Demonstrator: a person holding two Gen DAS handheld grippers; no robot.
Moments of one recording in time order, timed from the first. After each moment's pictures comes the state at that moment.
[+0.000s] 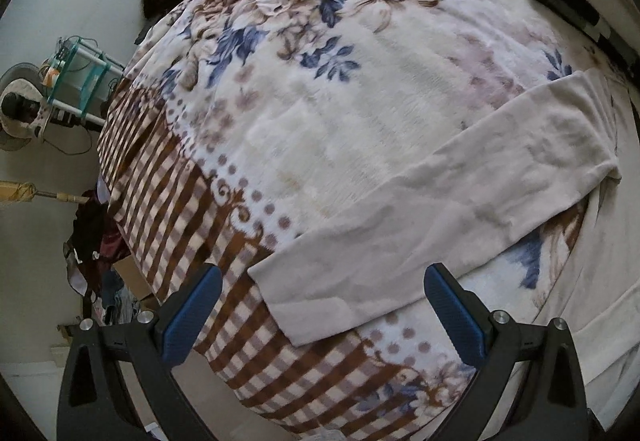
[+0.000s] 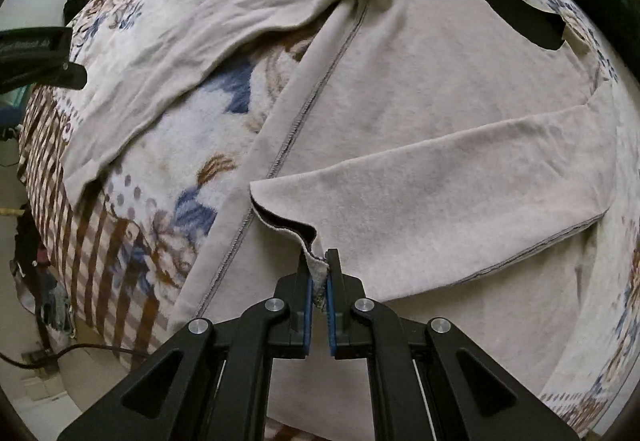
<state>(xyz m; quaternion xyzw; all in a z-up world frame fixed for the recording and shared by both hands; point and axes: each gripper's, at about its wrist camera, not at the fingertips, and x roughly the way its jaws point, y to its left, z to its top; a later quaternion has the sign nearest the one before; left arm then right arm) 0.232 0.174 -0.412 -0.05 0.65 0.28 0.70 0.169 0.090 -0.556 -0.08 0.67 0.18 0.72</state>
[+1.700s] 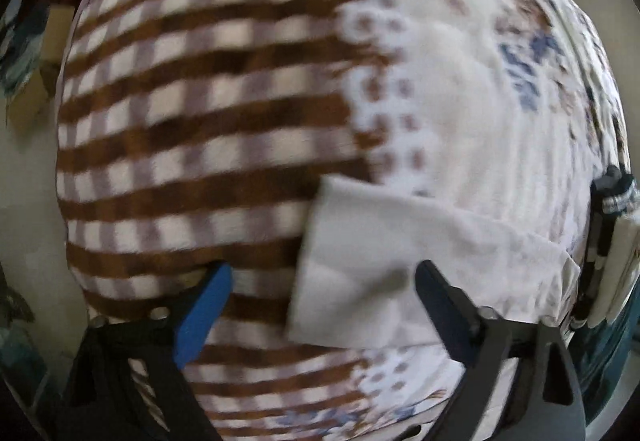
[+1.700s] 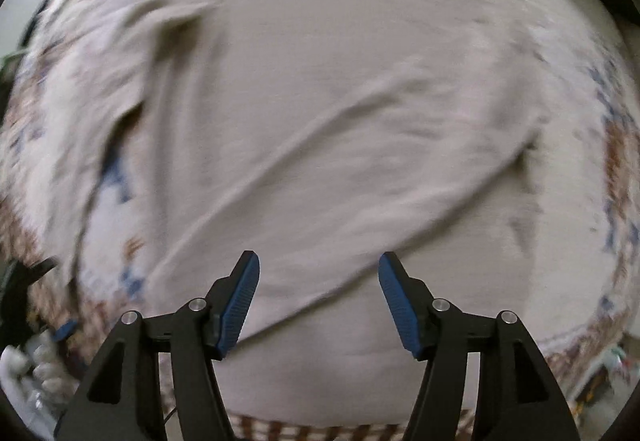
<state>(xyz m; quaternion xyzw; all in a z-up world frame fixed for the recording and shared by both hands) 0.110 0.284 -0.495 -0.48 0.53 0.33 0.61 0.242 -0.005 -0.548 0.02 0.74 -0.02 0.68</state>
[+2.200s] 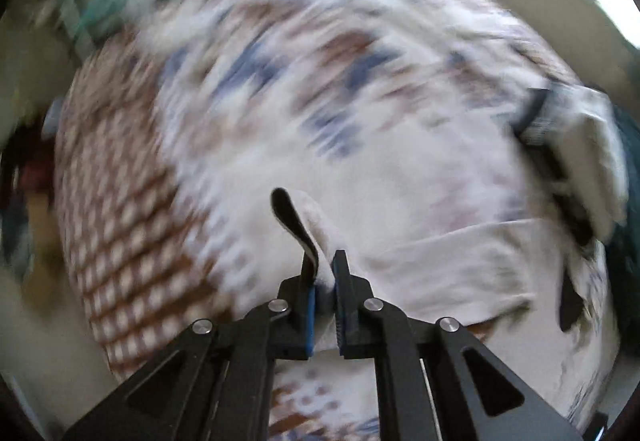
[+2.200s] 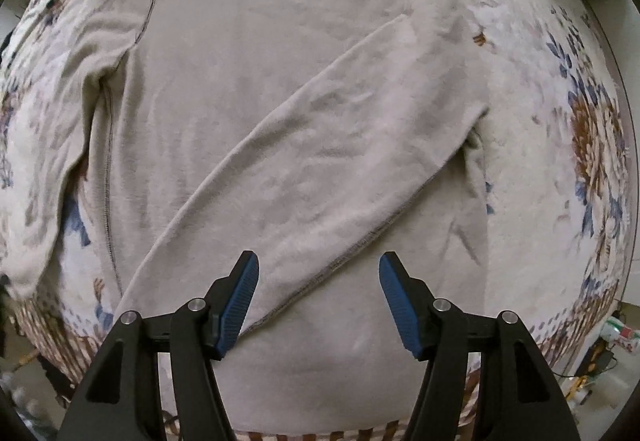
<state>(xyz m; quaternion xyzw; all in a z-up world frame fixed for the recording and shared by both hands) 0.191 0.218 -0.370 -0.24 0.48 0.25 0.81 0.262 -0.059 -0.527 0.05 0.73 -0.05 0.68</state>
